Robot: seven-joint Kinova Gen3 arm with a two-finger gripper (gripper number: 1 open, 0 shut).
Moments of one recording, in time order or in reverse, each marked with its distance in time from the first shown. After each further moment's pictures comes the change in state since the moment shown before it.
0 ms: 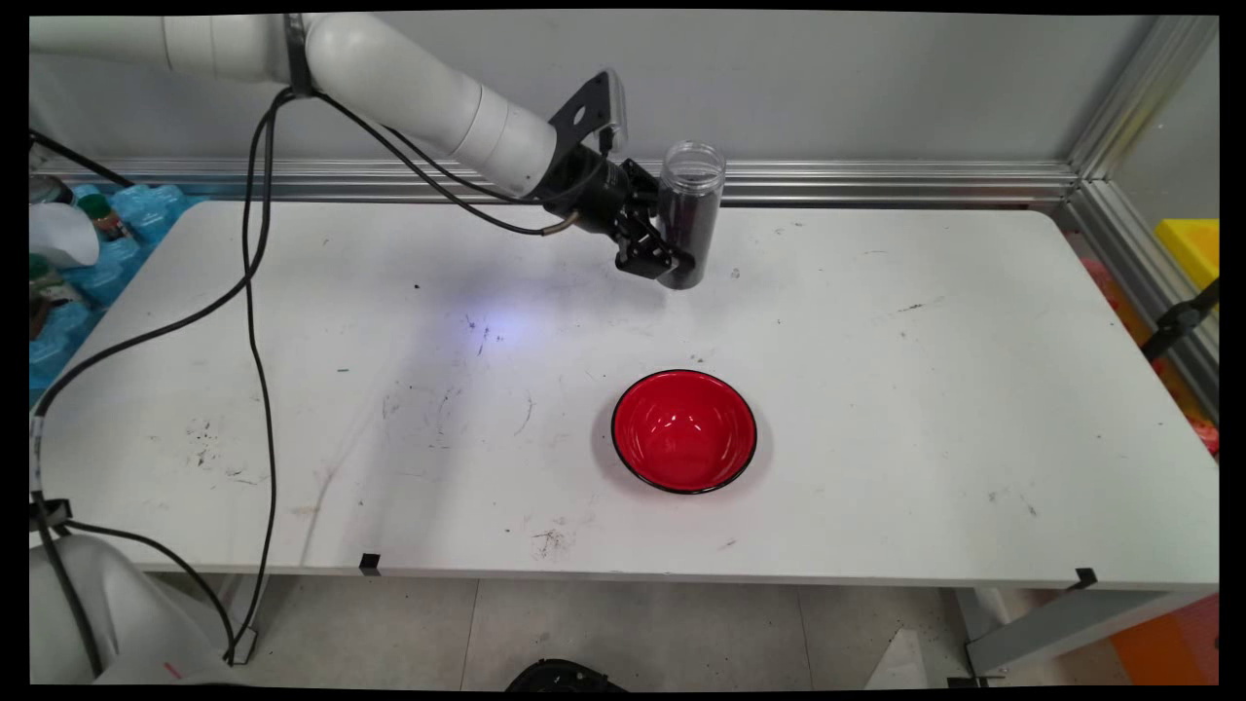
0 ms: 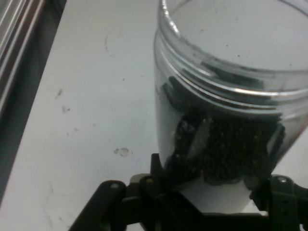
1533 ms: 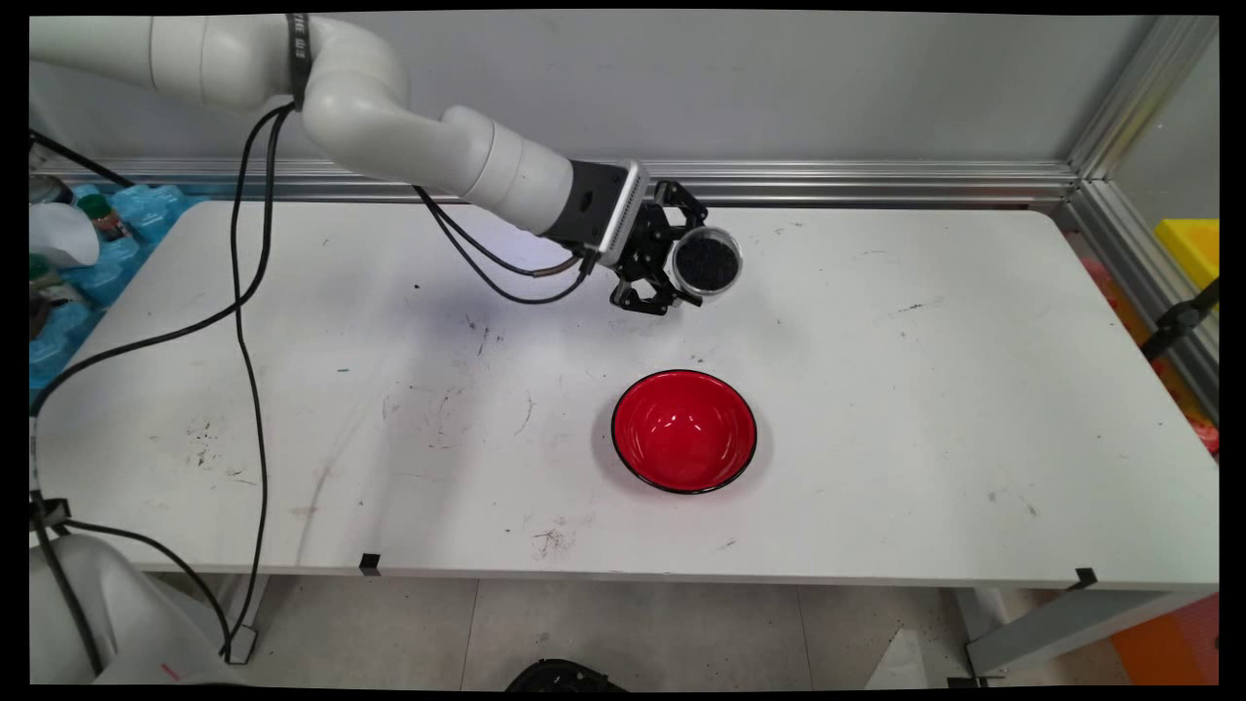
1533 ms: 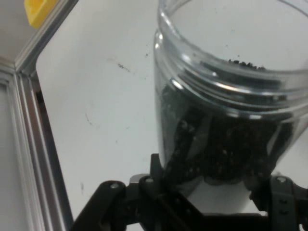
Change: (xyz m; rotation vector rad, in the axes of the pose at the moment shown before) arm 0.013 0.052 0.011 0.040 0.016 0.710
